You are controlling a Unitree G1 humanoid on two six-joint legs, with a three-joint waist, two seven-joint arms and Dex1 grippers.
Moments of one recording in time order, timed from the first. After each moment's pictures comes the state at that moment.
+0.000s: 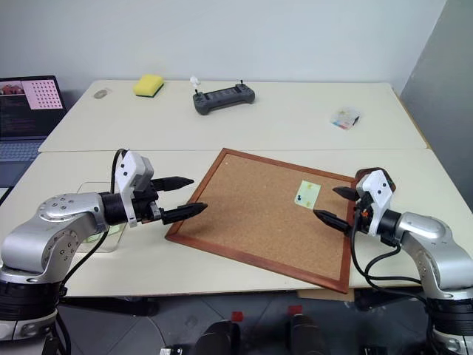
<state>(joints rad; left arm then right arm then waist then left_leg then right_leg) -0.35 0.79 0.11 -0.23 -0.54 0.69 -0.93 -0.22 -0.68 -0.14 -0.23 0.47 0.55 0.86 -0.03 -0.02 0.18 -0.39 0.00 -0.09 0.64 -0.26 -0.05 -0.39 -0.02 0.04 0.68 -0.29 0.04</state>
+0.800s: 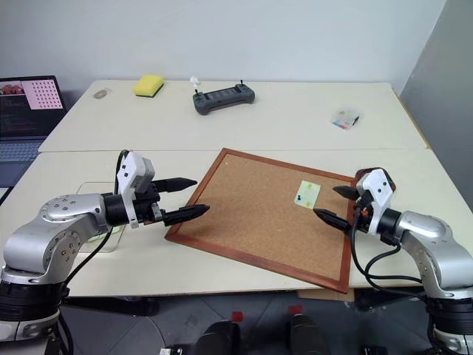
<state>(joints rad) -0.36 0.76 0.10 -0.22 -0.55 0.66 -0.97 -0.24 -0.68 -0.13 -0.23 0.49 0.56 0.84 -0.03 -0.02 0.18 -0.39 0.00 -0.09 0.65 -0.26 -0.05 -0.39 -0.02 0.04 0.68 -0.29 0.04</state>
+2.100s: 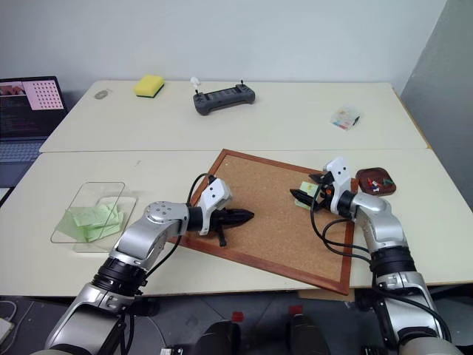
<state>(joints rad) -0.53 0.48 -0.27 0.15 -0.21 0.45 -0.95 -0.63 -0.42 0.02 0.49 0.29 0.24 0.84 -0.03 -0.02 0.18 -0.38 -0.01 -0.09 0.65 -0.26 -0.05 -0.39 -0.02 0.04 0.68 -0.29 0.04</state>
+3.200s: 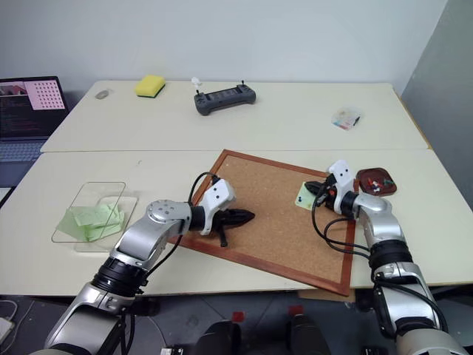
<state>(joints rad) -0.54 0.48 -0.30 0.10 -0.15 0.50 -0.93 -0.66 -0.43 0.00 0.64 0.22 0.10 0.87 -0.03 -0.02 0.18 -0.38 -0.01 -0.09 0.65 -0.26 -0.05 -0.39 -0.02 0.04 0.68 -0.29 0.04</state>
